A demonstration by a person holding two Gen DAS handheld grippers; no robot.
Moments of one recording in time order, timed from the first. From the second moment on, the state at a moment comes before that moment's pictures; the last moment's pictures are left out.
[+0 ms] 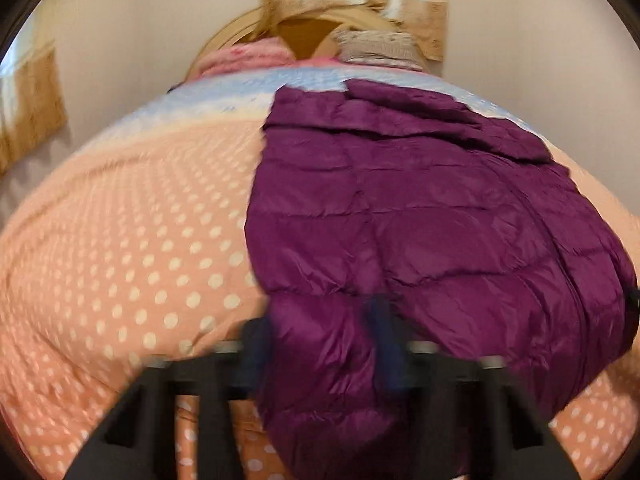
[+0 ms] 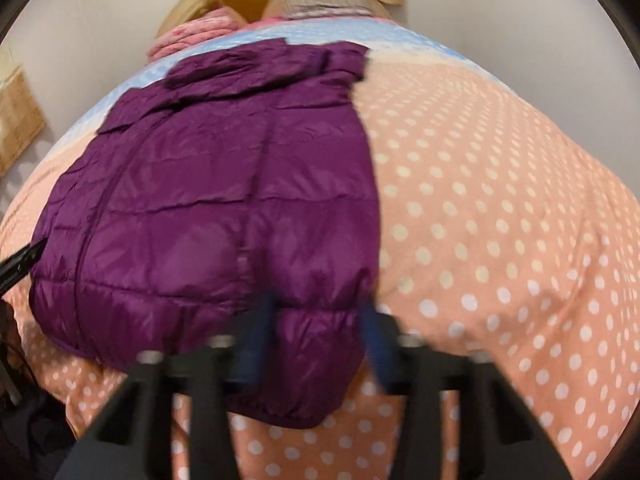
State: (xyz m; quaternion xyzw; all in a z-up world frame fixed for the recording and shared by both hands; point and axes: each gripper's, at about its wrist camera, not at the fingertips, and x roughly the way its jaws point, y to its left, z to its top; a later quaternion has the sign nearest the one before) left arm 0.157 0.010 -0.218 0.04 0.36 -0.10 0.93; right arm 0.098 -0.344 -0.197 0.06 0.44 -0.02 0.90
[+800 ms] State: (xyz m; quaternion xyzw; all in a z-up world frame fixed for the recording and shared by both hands) left arm 0.209 0.043 -0.061 0.02 0.19 -0.11 0.98; right arm 0.113 -0.327 -0.015 0.07 0.18 0.03 0.98
